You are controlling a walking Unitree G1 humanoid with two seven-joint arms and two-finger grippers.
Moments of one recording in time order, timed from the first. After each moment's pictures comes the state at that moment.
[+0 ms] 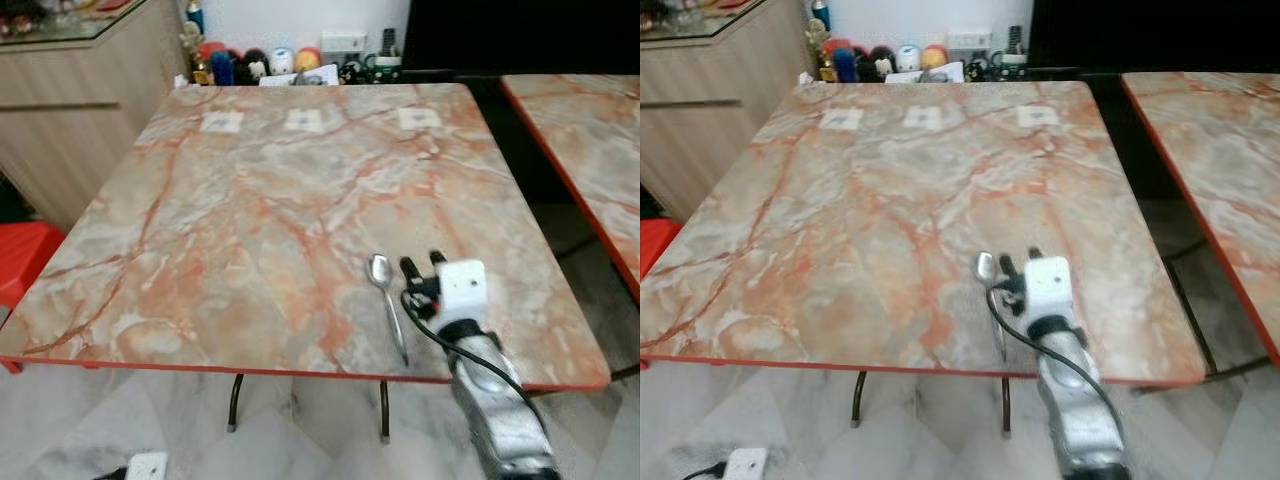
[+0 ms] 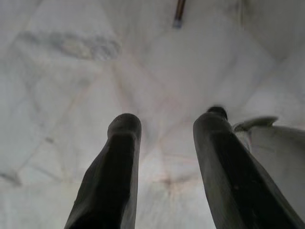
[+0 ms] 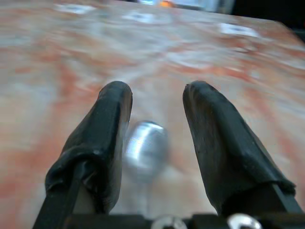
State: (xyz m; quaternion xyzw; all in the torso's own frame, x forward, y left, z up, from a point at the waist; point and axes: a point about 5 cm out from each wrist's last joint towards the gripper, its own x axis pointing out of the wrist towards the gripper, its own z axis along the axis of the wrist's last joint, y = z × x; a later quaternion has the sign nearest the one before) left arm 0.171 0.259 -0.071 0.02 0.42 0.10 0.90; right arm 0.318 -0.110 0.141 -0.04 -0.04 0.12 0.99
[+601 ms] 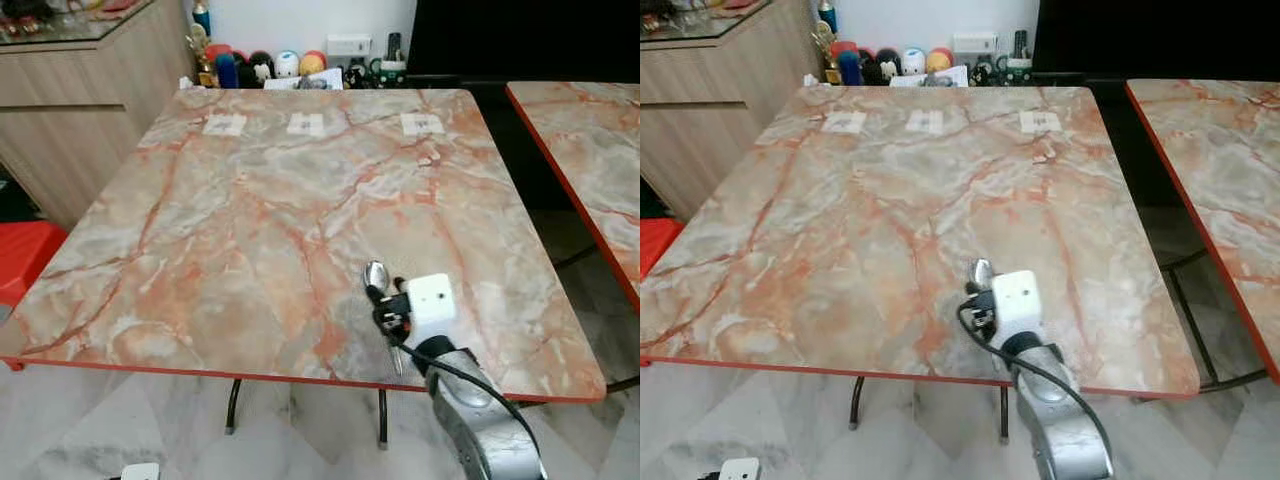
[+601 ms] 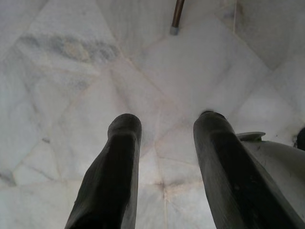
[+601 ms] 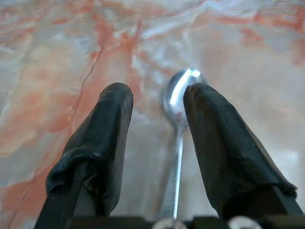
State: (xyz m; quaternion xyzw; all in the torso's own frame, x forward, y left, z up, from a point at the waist) left arm 0.178 0.256 -0.068 0.02 0.41 0.10 0.91; right arm 0.296 -0.098 0.134 -0.02 0.07 0.15 0.99
